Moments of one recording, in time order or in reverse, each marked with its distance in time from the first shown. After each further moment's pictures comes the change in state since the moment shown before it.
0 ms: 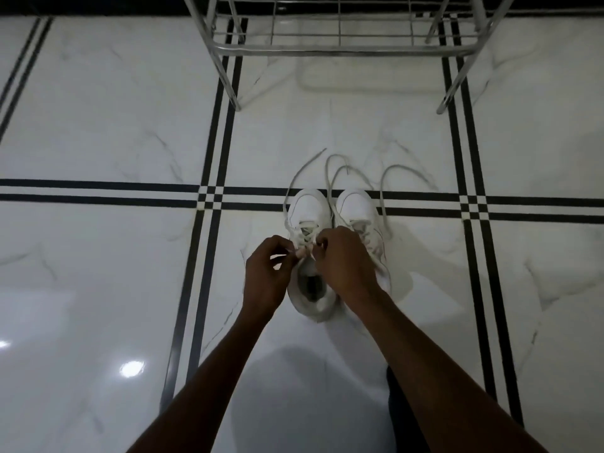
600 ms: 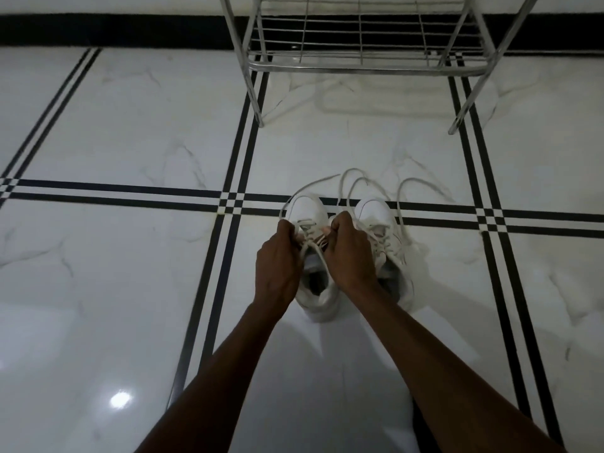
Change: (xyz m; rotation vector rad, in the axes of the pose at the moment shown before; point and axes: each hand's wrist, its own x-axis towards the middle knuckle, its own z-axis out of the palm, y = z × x) left_hand 0.008 -0.005 -0.010 0.389 0.116 0.193; right_hand -0.006 -0.023 0.019 0.104 0.259 -0.108
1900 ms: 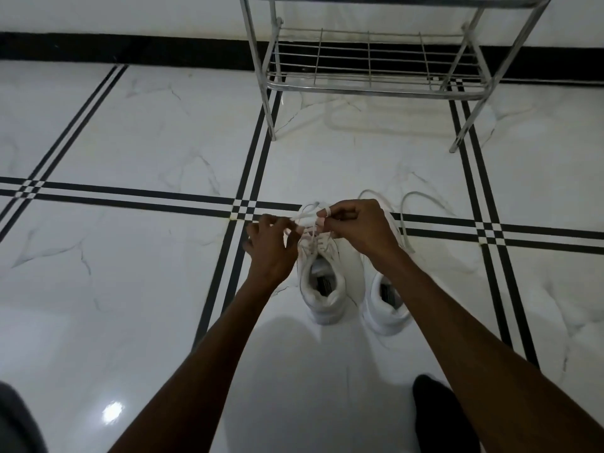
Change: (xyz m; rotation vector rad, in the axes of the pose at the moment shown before) left_hand 0.027 -0.022 -0.021 0.060 -0.049 -0.121; right_hand 0.037 -0.011 -0.040 0.637 -0.252 0.029
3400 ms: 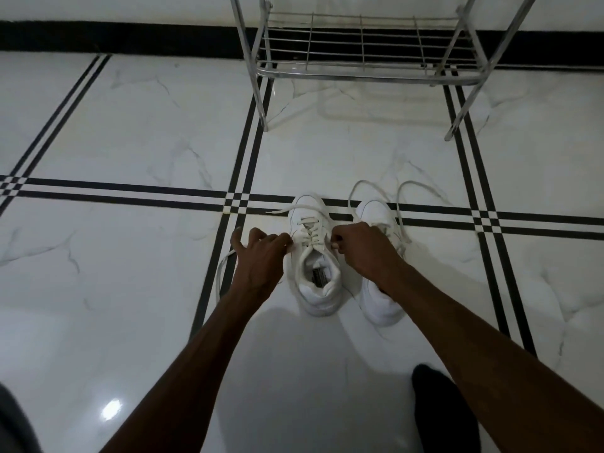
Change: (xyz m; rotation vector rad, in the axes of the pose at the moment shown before) left_hand -0.019 -0.031 0.002 0.530 -0.053 0.299; right_hand -0.011 0.054 -0.006 -0.939 -0.180 -0.191
